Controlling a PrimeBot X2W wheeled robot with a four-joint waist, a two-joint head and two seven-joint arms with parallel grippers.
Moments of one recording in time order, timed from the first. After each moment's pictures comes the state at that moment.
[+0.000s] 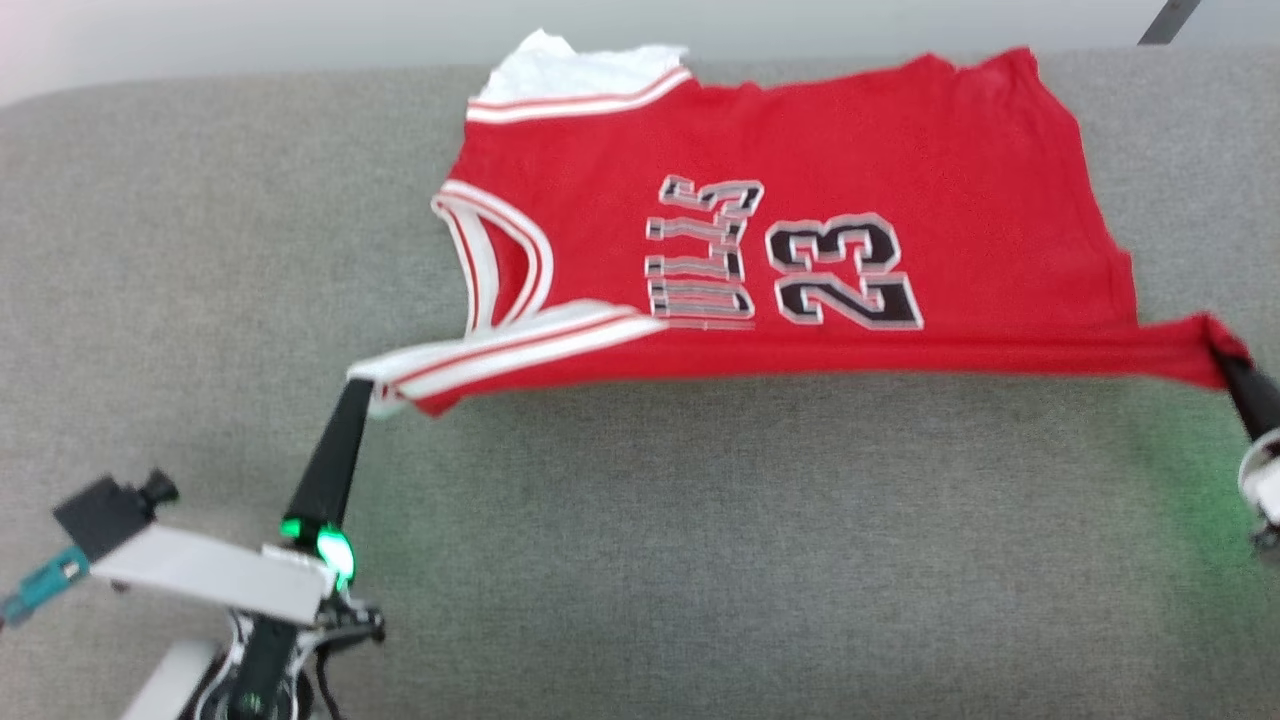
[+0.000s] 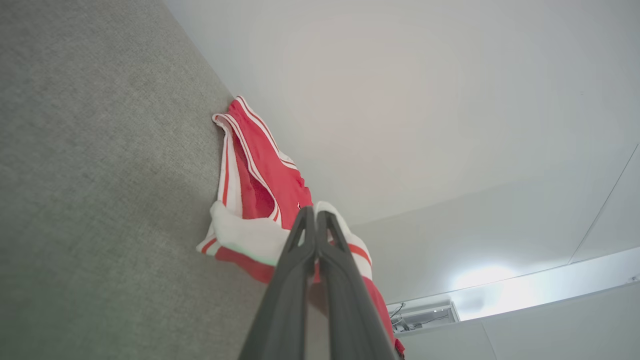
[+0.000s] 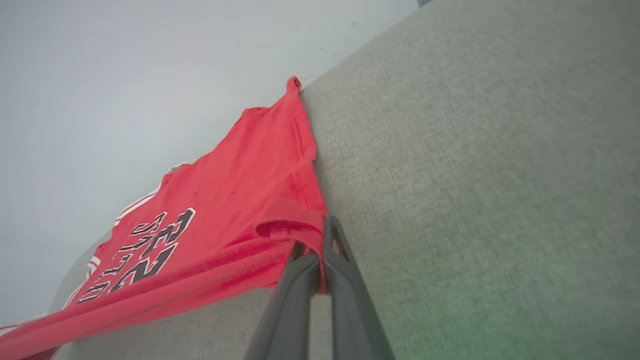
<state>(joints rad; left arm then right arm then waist) -0.25 0.50 -0.35 0.03 -1.63 -0.13 -0.22 -0.43 -0.43 -0.02 0.44 1.01 0.13 0.21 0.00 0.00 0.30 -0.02</state>
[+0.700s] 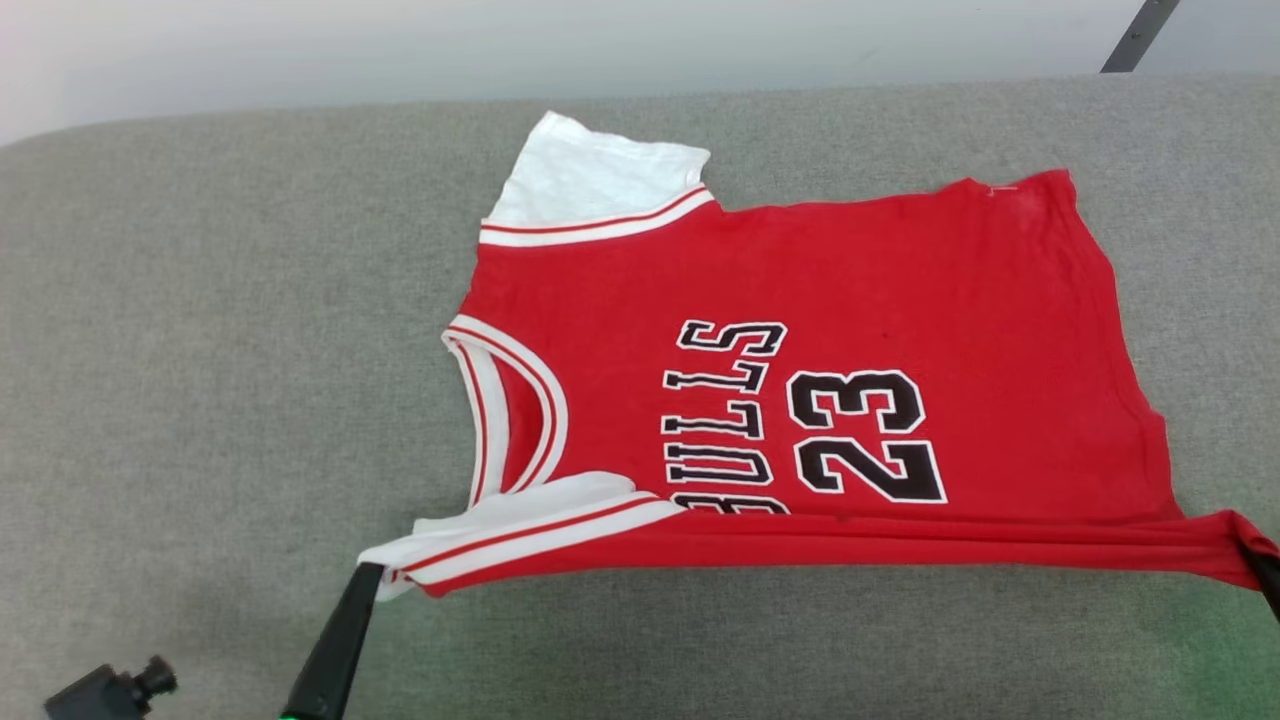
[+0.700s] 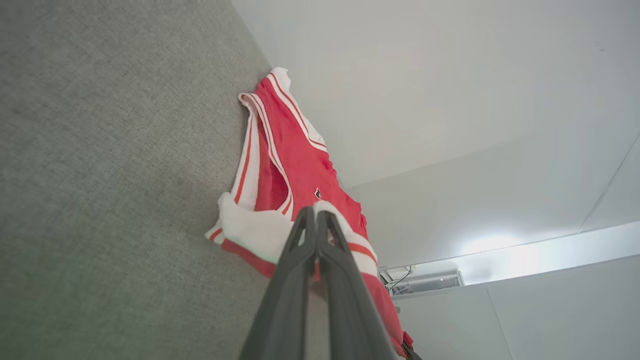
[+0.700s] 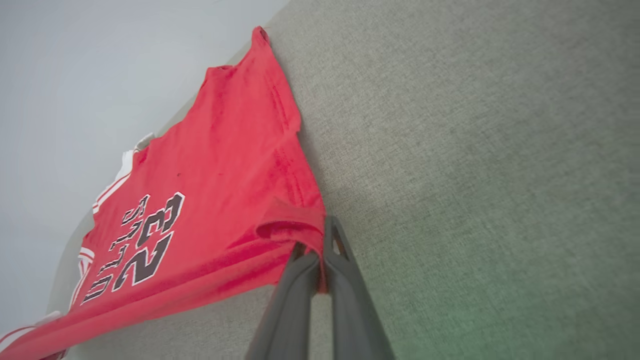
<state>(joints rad) 0.15 0.56 -0.32 -0.22 -1.54 -0.13 -0.25 0.04 -0.28 -0.30 0.02 0.94 0.13 0.43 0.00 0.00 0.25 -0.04</state>
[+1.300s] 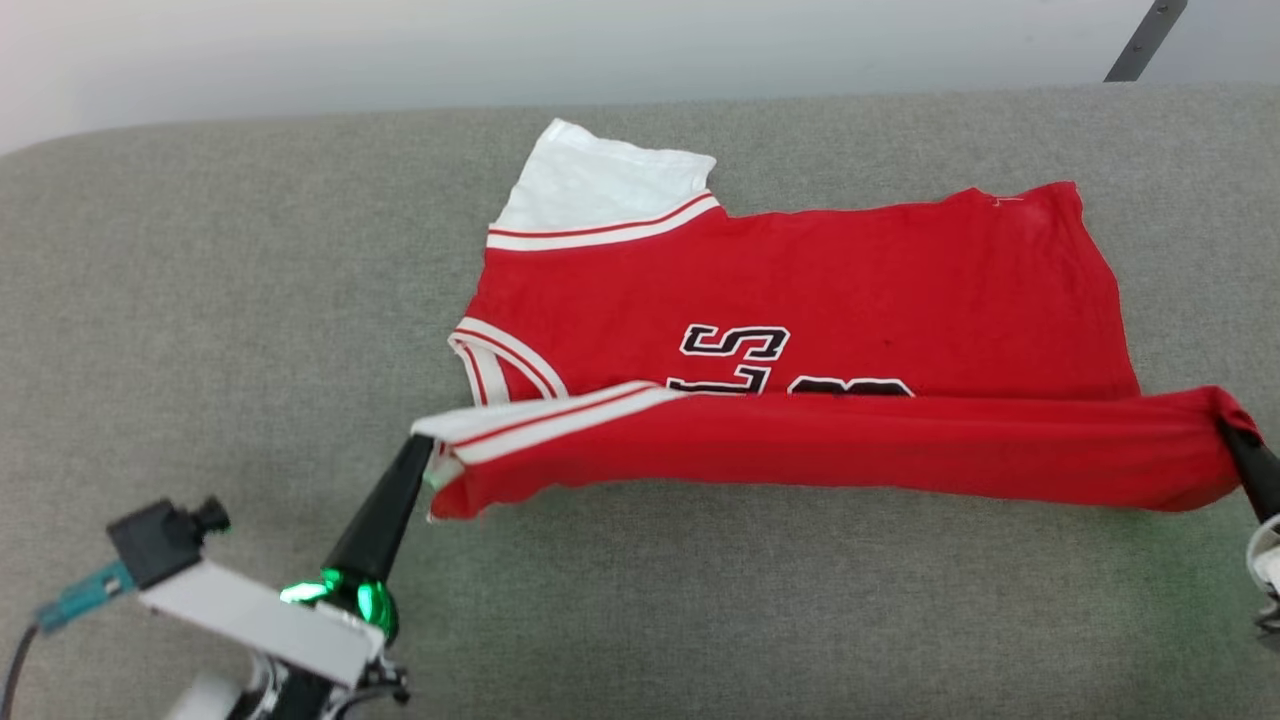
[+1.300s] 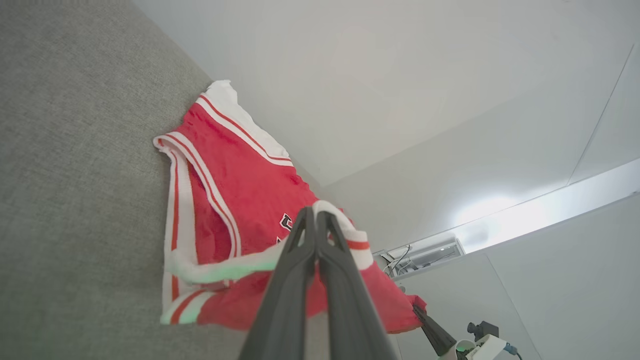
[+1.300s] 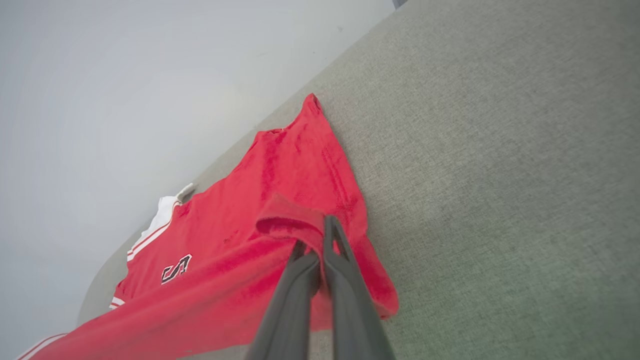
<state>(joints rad) -0.14 0.55 -0.41 -0.10 -1.50 -0.13 -0.18 -0.19 -0.15 -0.37 0.04 0.80 0.13 0.51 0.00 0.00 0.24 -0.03</state>
